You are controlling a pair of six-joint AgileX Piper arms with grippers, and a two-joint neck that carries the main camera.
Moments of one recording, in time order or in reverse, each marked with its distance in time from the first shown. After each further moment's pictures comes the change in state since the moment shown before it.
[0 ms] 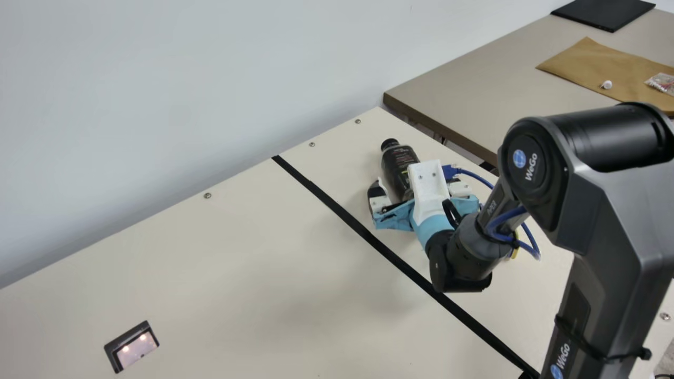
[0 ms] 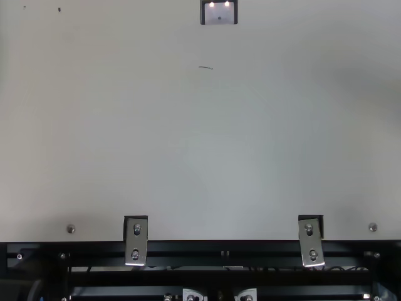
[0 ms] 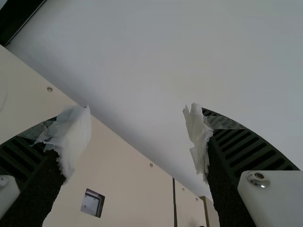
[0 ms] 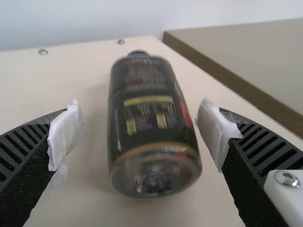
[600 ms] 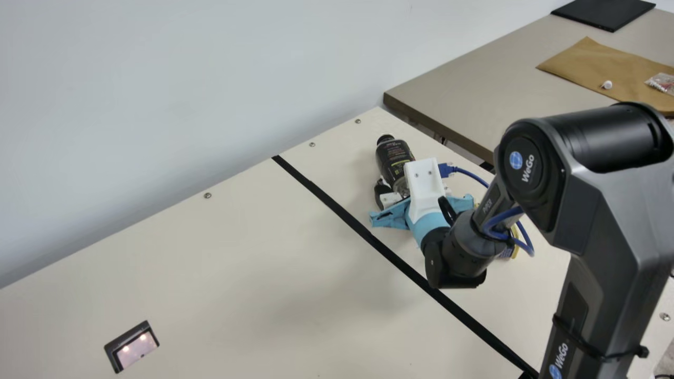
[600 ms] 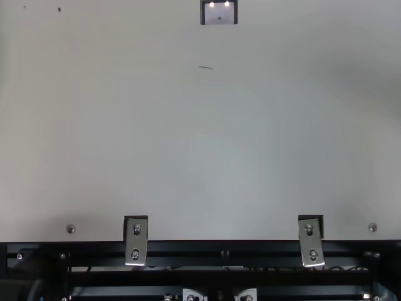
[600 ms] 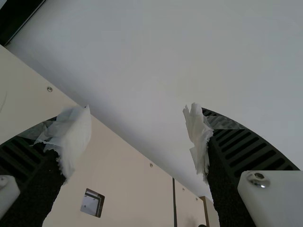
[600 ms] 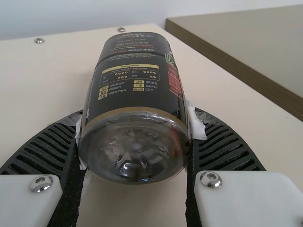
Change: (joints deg) left arm 0.0 0.0 0.0 0.0 0.0 0.0; right arm 0.1 2.4 -2.0 0.9 2.5 0.5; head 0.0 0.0
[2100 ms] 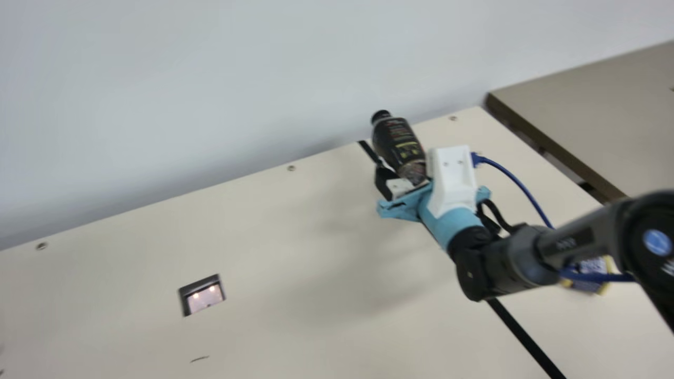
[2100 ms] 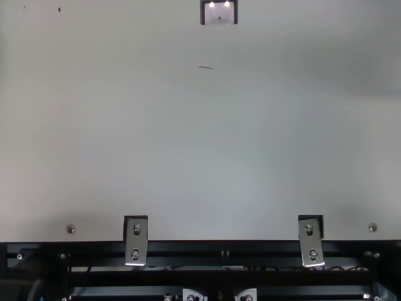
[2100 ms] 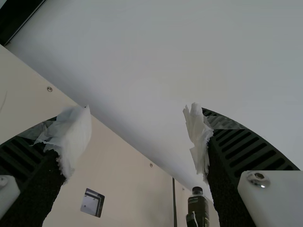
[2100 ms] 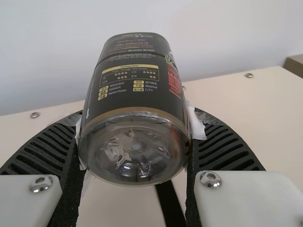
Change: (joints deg) left arm 0.0 0.0 0.0 0.0 0.0 0.0; right arm 14.7 -7.3 -4.3 -8.2 6.8 12.0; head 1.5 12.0
